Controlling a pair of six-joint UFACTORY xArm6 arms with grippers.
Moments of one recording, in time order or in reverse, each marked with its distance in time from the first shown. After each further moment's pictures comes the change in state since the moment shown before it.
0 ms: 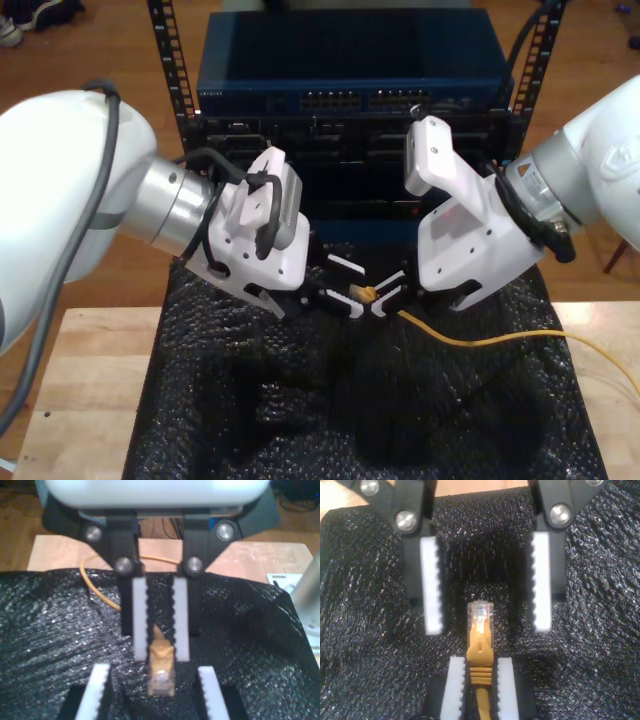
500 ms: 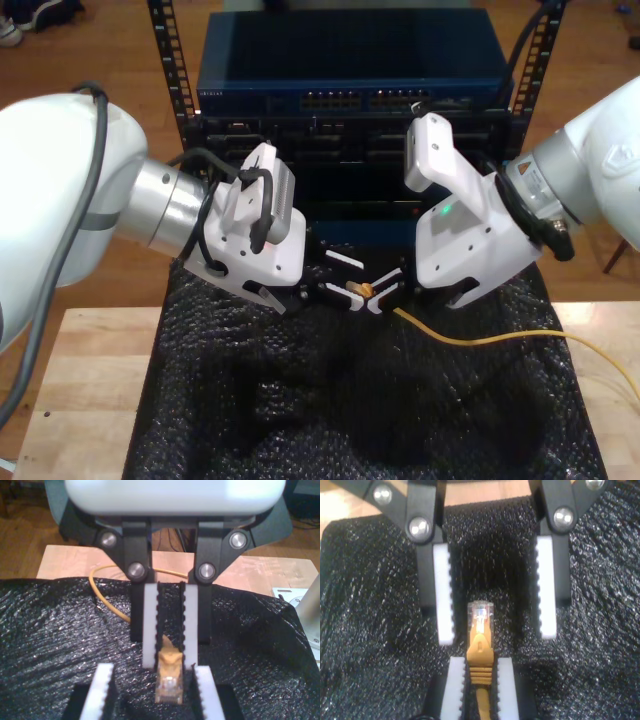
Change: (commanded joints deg) left arm 0.3 0.0 0.2 -0.4 0.3 0.4; right arm -0.1 0.1 0.0 2.2 0.0 -0.4
